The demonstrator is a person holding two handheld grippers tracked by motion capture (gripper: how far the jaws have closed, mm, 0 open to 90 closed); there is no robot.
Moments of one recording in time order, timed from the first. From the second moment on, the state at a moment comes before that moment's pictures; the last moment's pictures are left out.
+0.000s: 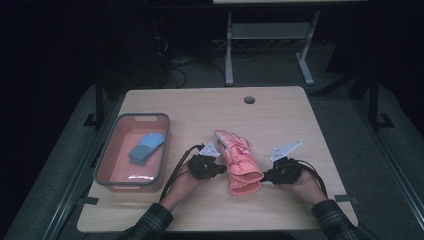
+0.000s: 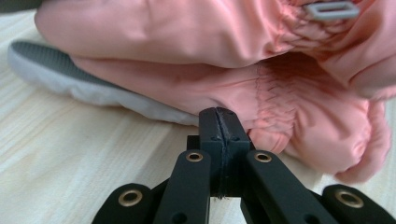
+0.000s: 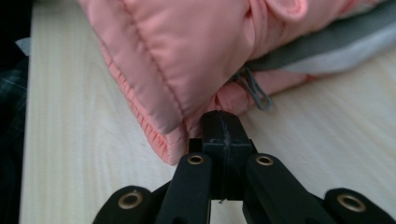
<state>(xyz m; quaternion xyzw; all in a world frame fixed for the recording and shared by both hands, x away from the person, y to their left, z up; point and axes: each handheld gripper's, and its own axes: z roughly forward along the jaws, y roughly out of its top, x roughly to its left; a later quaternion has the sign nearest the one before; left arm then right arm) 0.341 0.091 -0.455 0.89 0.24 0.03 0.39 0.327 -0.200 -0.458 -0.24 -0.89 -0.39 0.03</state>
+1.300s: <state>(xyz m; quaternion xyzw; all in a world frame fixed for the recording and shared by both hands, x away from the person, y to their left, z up) 0.335 0.120 -0.446 0.89 0.25 0.01 0.37 0.310 -0.201 -0.408 -0.27 -0.85 -0.44 -0.05</state>
